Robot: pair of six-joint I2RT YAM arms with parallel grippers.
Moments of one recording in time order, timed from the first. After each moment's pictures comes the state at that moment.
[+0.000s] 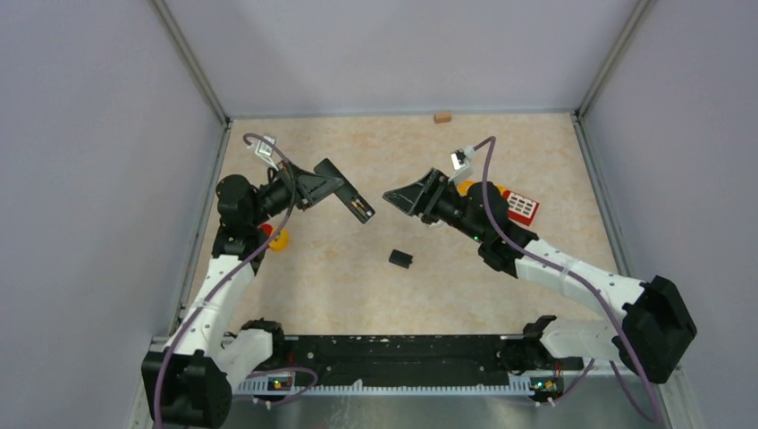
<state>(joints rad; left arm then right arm) -0.09 0.98 0.72 0.36 0.83 -1.14 0.78 1.20 0.77 0.37 -0.10 1.03</state>
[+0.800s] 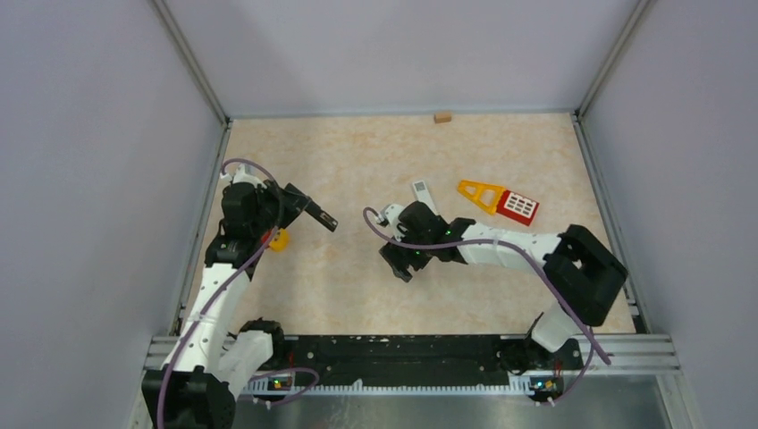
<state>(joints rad) -0.05 0.90 0.72 -0.23 0.25 -0.82 0.89 1.55 0.93 -0.28 -0.07 0.05</state>
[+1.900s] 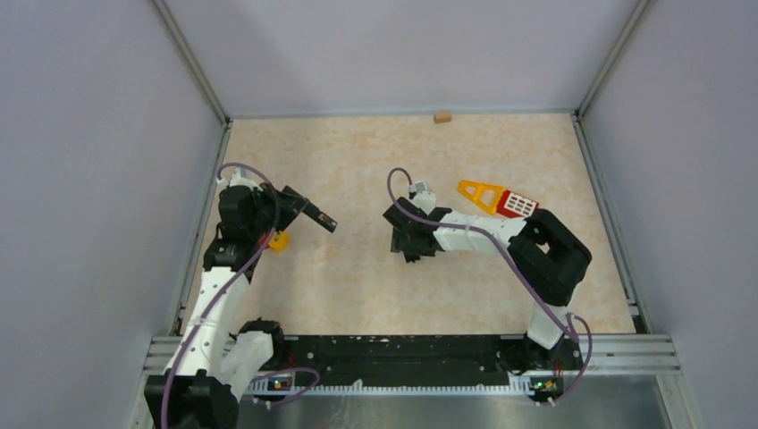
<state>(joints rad) -0.01 0.88 0.70 -0.25 0.27 -0.85 0.90 1.81 1.13 -0.45 0.35 0.88</state>
